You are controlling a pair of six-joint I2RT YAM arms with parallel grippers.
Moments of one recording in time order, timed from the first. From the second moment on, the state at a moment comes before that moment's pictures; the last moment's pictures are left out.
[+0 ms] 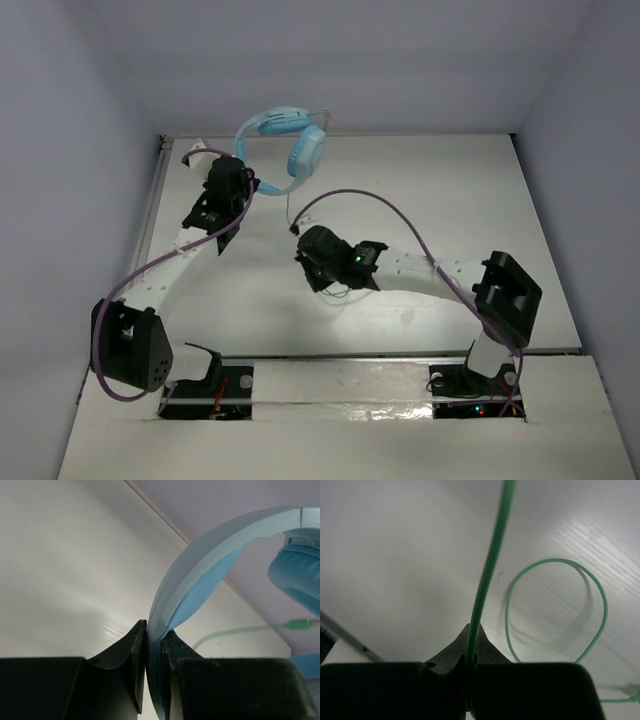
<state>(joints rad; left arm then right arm) -0.30 1.31 1.02 -0.09 -0.42 -0.91 1.03 1.70 1.21 -0.34 0.14 0.41</state>
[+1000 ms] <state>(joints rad) -0.57 1.31 0.83 0.09 -0.41 -0.52 0.94 1.58 1.74 -0.78 0.52 0.05</state>
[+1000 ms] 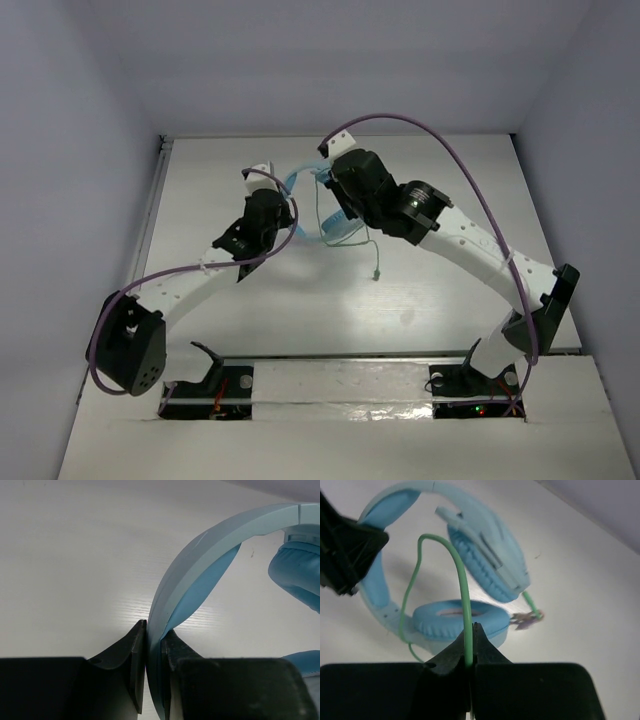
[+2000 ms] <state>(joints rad) -0.66 1.28 1.17 -0.36 -0.14 -0.17 0.78 1.55 1.63 -0.57 0.76 -0.18</state>
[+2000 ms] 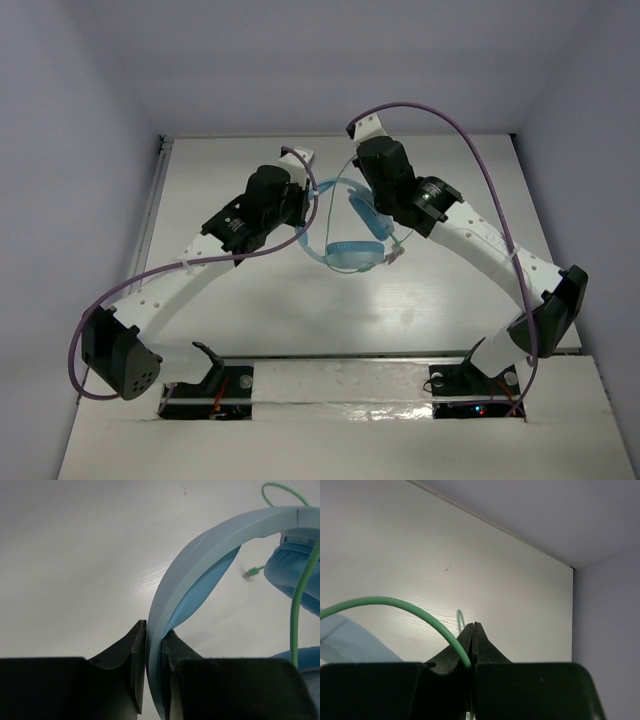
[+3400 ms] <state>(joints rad) -0.45 1.31 1.25 -0.57 0.37 -0.17 0.71 1.48 1.45 -0.25 0.46 -0.01</state>
